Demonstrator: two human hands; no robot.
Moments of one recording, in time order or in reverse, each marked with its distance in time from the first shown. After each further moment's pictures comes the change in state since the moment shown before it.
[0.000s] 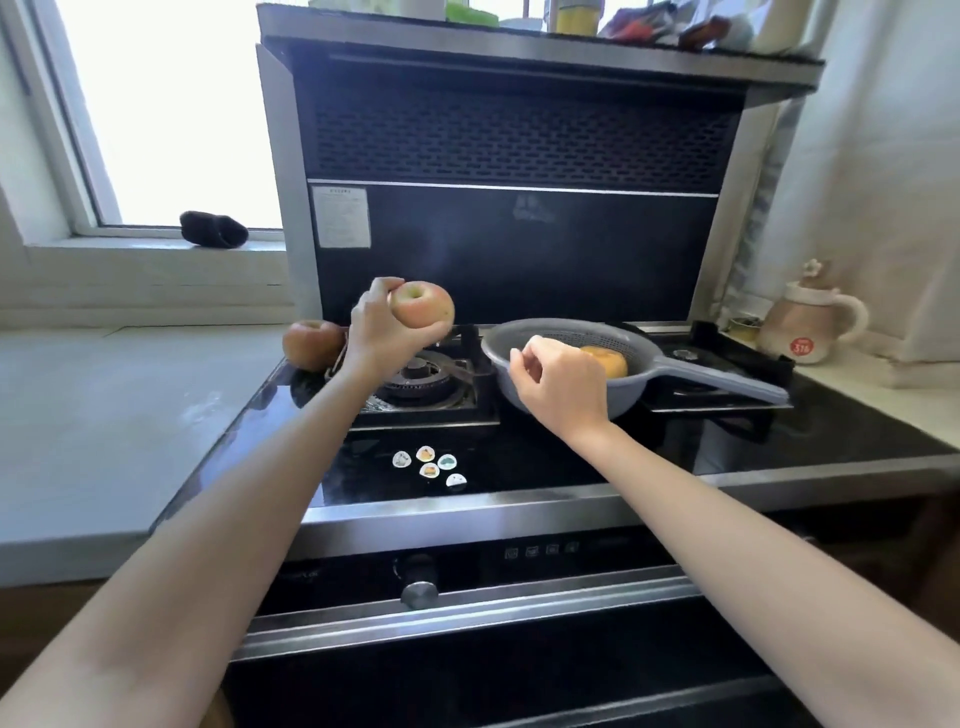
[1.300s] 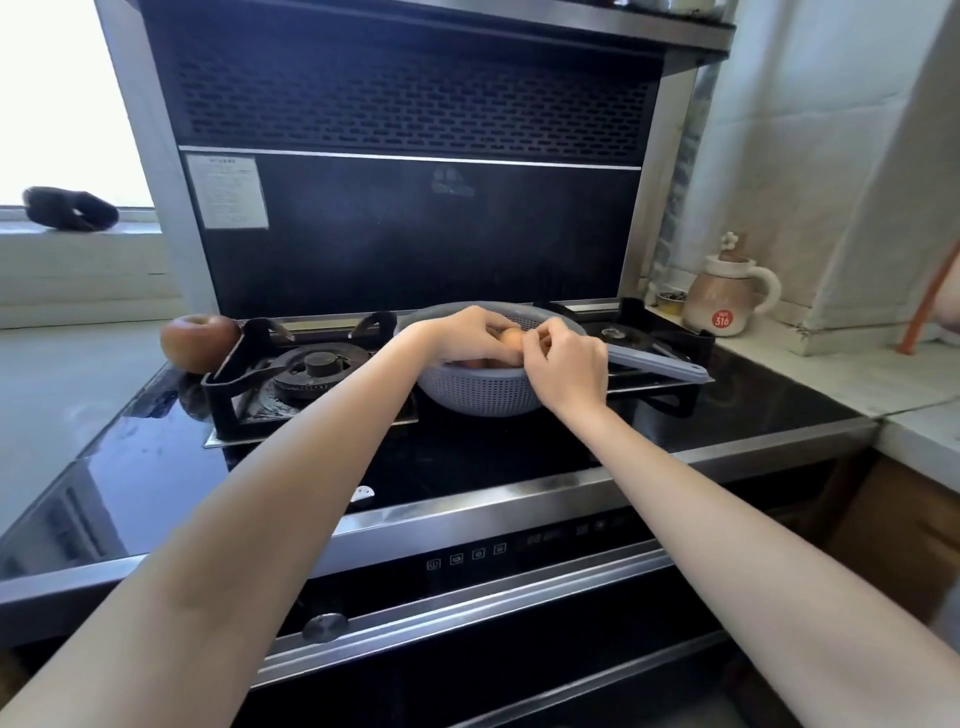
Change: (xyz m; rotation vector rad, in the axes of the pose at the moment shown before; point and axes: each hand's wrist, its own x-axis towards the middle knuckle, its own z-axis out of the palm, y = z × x) left_hand 0.005 0.088 0.136 0.007 -1.005 0.068; right_hand 0.002 0.087 -0.020 -0.076 -0.095 0.428
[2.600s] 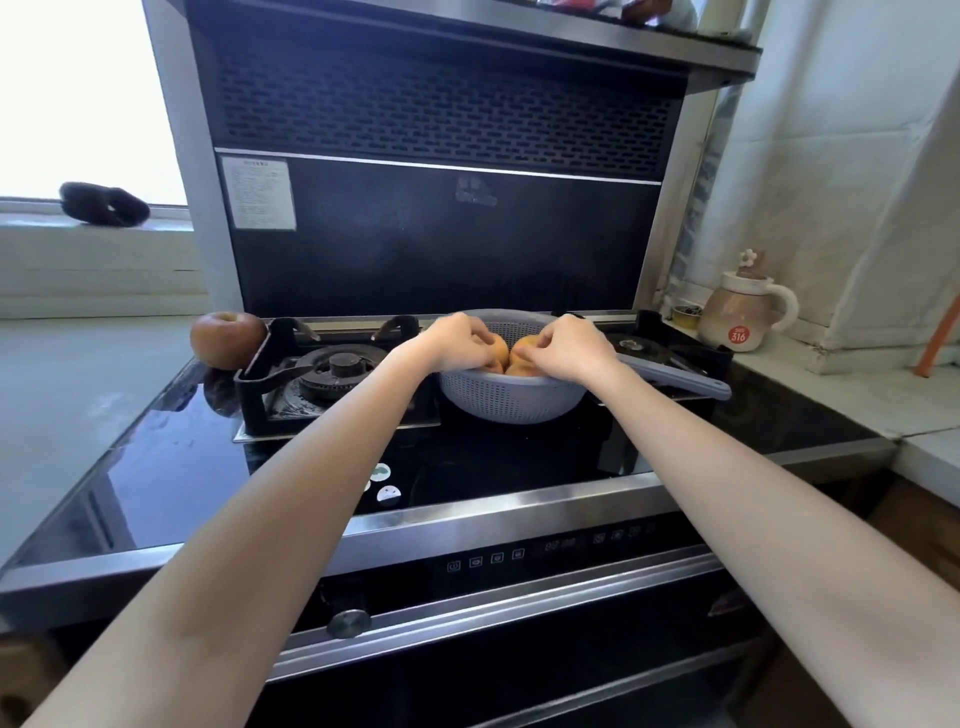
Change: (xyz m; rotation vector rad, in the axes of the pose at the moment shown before) left_hand -0.016 -0.030 -0.015 0.113 0.243 -0.098; right_hand 0.040 -0.028 -0.011 -0.168 -0.523 0.041
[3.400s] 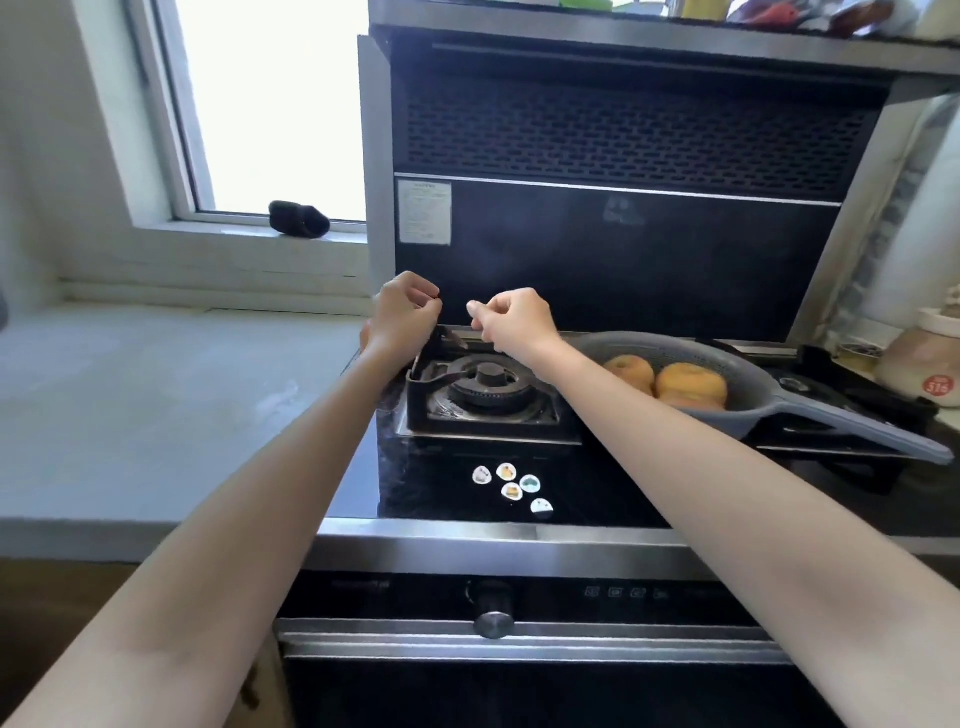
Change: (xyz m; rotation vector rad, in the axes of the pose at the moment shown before) left_hand -0.086 -0.130 -0.123 -0.244 0.826 -0.191; right_hand 0.007 -0.204 0.065 0.625 -0.037 -0.261
